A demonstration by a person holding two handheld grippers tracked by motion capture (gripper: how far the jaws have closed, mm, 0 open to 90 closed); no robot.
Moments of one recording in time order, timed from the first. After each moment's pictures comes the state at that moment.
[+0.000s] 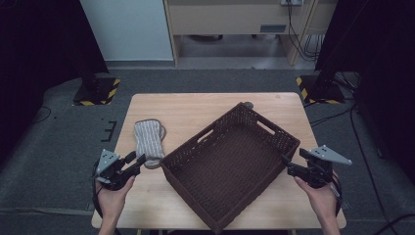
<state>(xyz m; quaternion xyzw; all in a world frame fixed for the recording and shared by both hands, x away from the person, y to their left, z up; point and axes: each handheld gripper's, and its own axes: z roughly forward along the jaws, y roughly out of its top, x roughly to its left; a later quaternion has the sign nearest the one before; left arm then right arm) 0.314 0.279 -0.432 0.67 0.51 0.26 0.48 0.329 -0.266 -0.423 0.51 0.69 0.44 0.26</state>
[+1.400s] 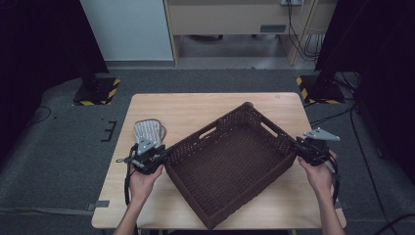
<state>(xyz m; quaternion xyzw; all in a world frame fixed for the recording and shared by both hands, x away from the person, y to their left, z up) 0.374 0.217 -0.448 0.72 0.49 0.23 0.44 0.394 -0.288 -0.438 0.50 0.73 0.35 0.30</state>
